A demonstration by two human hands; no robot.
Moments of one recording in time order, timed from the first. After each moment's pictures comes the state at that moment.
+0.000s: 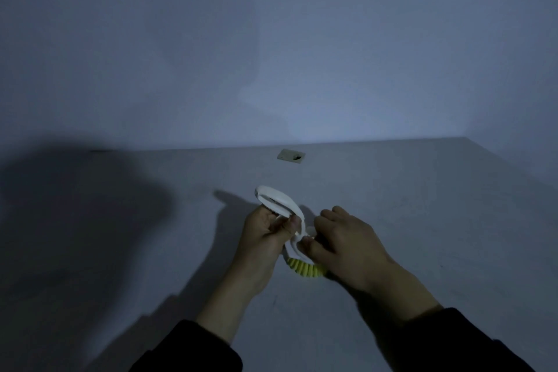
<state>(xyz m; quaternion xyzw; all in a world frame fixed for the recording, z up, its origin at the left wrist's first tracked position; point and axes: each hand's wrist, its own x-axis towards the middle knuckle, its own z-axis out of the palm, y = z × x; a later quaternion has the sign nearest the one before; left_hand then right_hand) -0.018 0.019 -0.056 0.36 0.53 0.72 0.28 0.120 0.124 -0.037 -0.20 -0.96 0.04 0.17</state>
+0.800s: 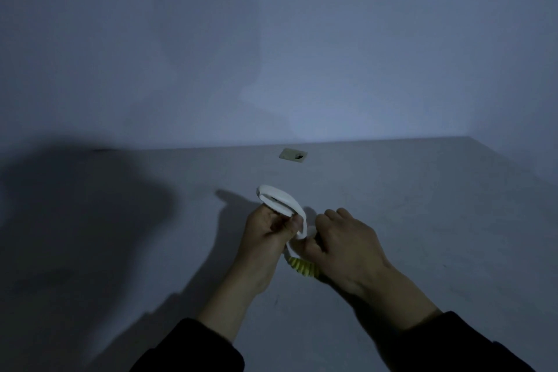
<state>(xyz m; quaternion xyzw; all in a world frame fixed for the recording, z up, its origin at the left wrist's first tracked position) -0.020 0.017 -0.057 0.37 0.51 0.72 0.29 0.115 0.114 -0.043 -0.25 -0.95 0.03 0.19</state>
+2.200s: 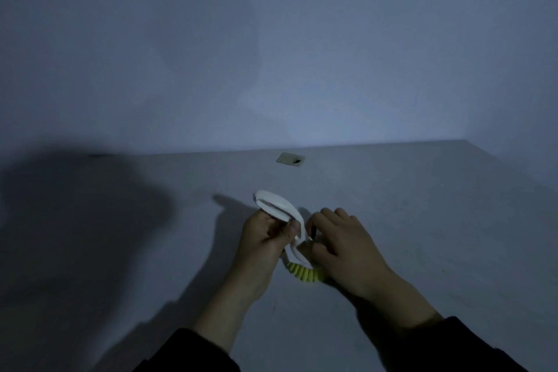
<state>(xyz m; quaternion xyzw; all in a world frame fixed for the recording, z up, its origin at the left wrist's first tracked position) -0.022 0.020 -0.058 0.36 0.54 0.71 0.27 0.119 0.120 -0.036 -0.20 -0.95 0.13 0.20</state>
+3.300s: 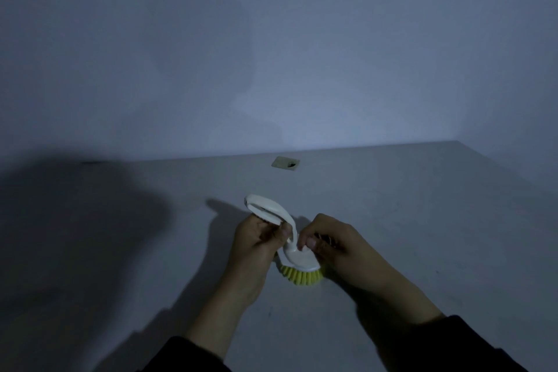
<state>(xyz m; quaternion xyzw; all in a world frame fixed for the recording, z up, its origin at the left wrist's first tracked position) -0.025 0.020 -0.058 0.36 0.54 0.71 0.27 0.126 0.136 -0.037 -0.14 -0.89 0.38 0.22</state>
